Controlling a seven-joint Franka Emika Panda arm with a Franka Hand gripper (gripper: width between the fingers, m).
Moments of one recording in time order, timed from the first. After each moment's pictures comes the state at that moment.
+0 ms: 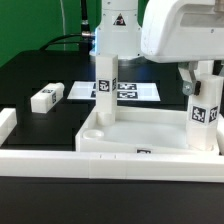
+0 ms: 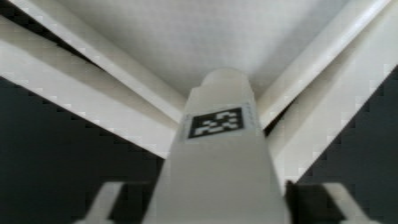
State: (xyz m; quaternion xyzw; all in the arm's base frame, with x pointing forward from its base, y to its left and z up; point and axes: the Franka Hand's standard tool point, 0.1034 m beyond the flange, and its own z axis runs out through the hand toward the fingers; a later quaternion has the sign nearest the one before) arm 0.632 0.086 0.110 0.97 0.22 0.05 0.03
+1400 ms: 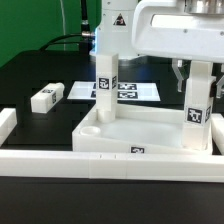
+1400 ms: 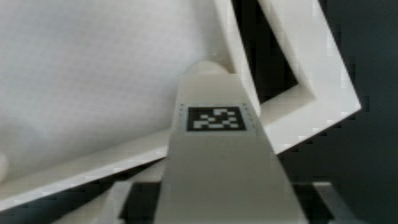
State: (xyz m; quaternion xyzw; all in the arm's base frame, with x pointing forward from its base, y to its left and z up) arm 0.632 0.078 0.108 0.94 -0.33 0.04 -0.01
